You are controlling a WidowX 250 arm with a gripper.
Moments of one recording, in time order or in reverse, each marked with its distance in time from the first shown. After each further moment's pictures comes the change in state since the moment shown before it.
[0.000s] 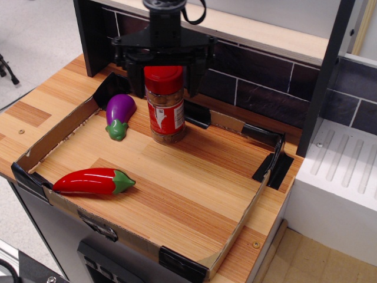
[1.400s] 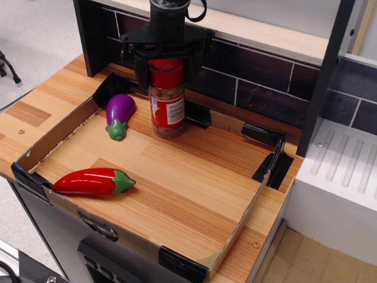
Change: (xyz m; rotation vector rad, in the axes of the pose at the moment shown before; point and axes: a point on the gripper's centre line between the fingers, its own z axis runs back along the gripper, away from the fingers) arm 0.031 0.005 -0.014 0.037 -0.081 0.141
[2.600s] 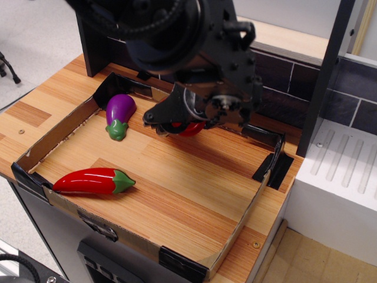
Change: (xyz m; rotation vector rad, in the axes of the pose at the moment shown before) arm -0.073 -0.012 -0.011 -0.030 -0.435 0.095
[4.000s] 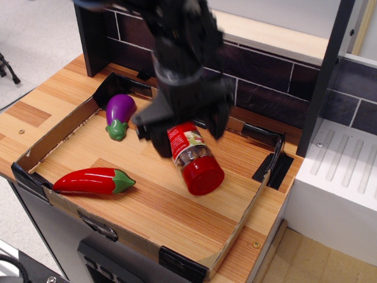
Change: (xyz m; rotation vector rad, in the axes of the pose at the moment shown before) arm -0.007 0.005 0.034 -0.100 0.468 0.143
